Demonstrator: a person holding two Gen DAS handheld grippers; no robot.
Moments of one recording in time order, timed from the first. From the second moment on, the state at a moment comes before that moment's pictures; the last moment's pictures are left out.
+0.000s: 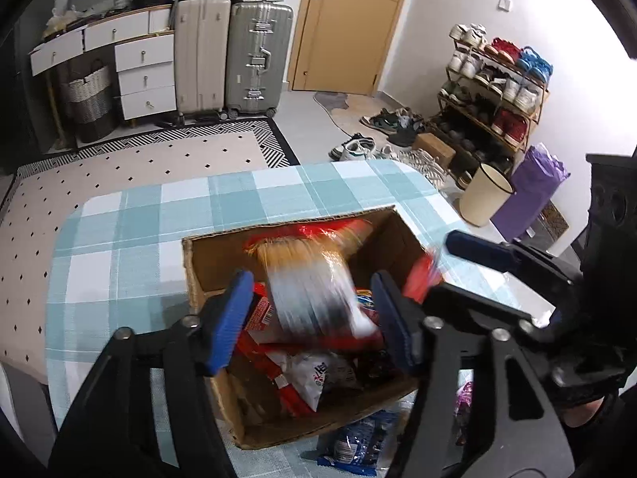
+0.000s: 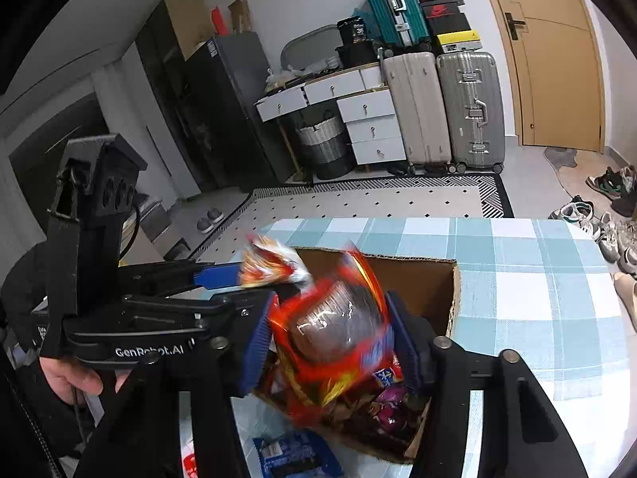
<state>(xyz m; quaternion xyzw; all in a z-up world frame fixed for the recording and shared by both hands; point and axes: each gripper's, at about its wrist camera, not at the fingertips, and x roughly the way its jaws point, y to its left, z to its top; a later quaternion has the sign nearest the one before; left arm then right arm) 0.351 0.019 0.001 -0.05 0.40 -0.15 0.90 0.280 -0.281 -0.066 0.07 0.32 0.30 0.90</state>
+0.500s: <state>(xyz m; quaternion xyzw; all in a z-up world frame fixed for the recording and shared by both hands) 0.311 0.043 0.017 -0.06 0.38 -0.12 0.91 0.247 -0.301 -0.046 0.06 0.29 0.28 0.91</state>
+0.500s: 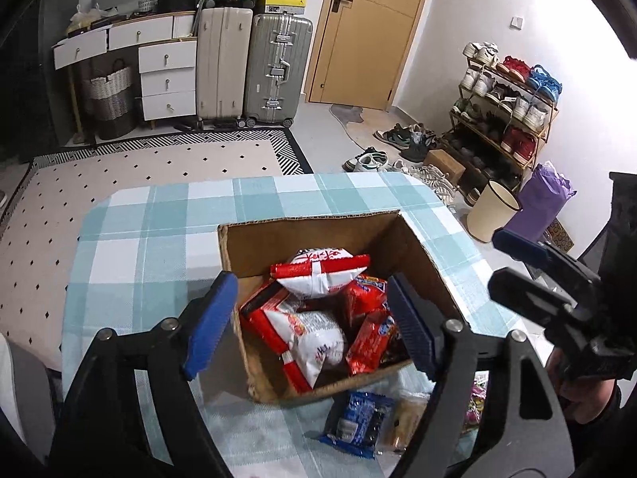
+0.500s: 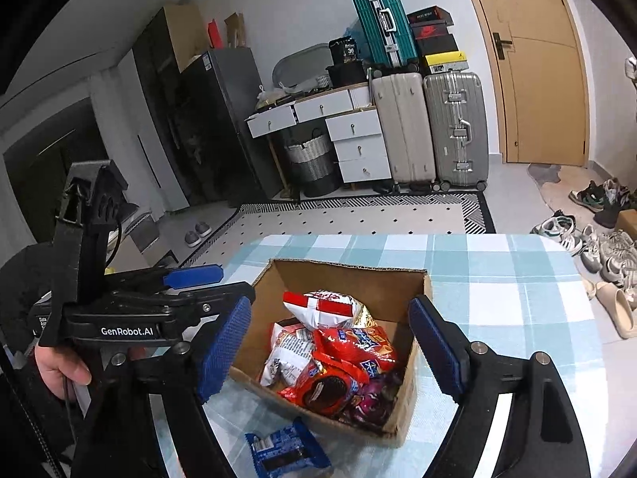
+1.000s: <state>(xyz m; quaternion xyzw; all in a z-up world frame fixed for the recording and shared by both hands) 0.223 0.042 0.052 -0.04 0.35 -0.09 0.93 0.172 -0.306 -0.013 0.04 0.25 0.27 0.93</state>
